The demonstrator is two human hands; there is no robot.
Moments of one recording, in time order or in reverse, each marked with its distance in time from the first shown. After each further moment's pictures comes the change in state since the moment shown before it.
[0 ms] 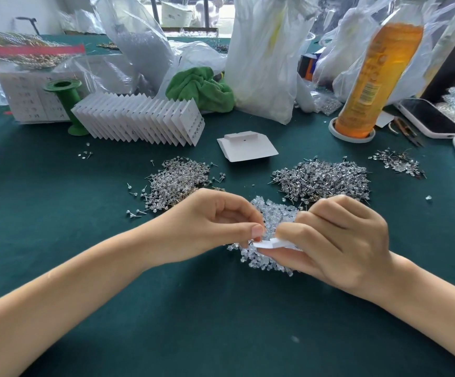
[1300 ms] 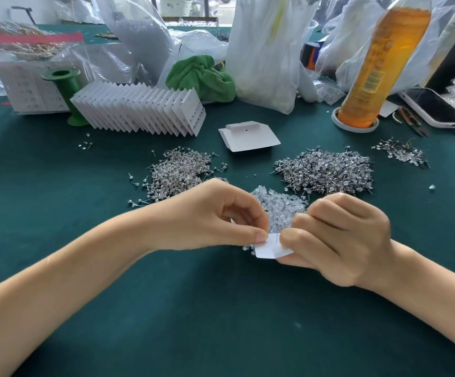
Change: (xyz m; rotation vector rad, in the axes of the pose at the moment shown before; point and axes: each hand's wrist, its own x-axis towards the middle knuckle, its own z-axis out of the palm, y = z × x) left_hand -0.002 0.012 -0.003 0.230 -0.160 0.010; right_hand -0.002 -0.002 0.000 0.001 0.000 -0.144
